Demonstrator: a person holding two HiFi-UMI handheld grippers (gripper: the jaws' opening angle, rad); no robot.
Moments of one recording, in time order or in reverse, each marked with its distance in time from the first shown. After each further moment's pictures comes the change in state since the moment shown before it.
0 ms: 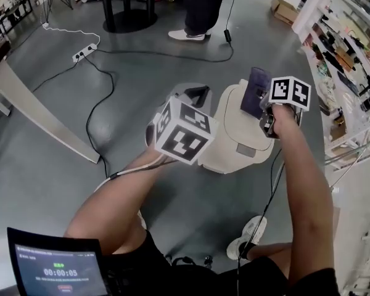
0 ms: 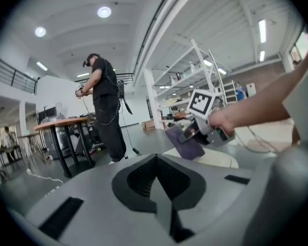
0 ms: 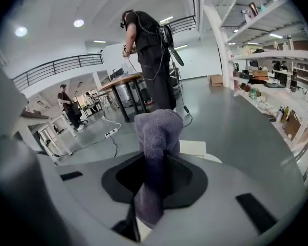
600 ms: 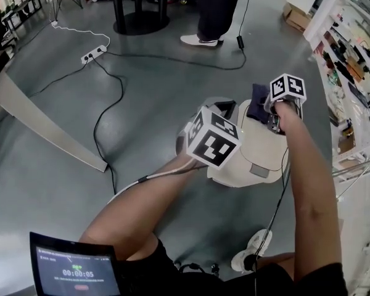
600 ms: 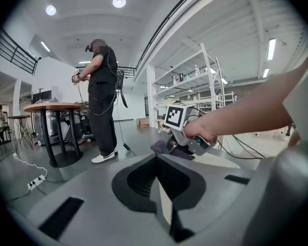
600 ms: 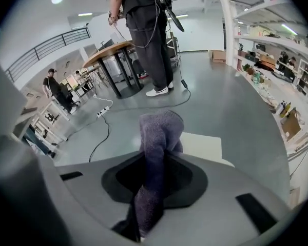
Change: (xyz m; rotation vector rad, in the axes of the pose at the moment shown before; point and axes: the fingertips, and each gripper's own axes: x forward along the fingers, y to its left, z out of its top) left arm 0.057 -0.002 -0.012 -0.120 0.025 -0.088; right arm 0.094 -0.028 -0.013 0.015 0.325 -0.060
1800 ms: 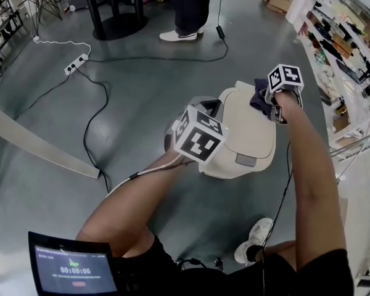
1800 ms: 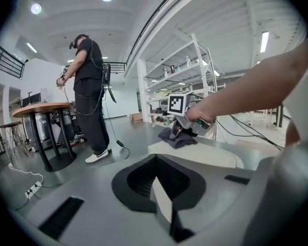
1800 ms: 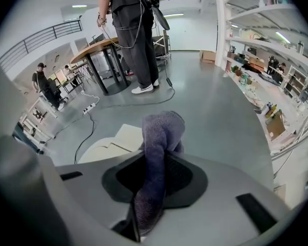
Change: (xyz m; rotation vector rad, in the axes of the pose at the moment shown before) left arm 0.036 -0.034 -0.019 0.083 0.059 -0.053; right arm -0.021 -0.098 -0.014 0.006 0.039 -0.125
